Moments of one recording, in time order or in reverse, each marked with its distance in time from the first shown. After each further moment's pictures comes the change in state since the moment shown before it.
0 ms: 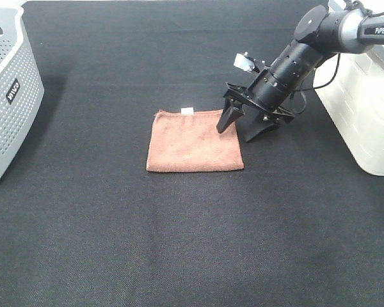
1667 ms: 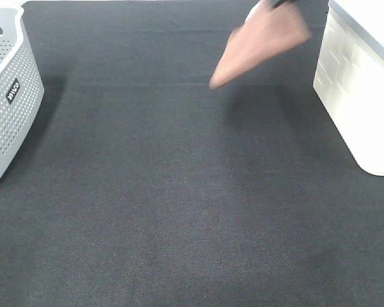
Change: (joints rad) left arm 0.000 0.000 0.000 0.000 0.000 0.000; right arm -0.093 -0.289 -0.347 -0.162 0.131 0.086
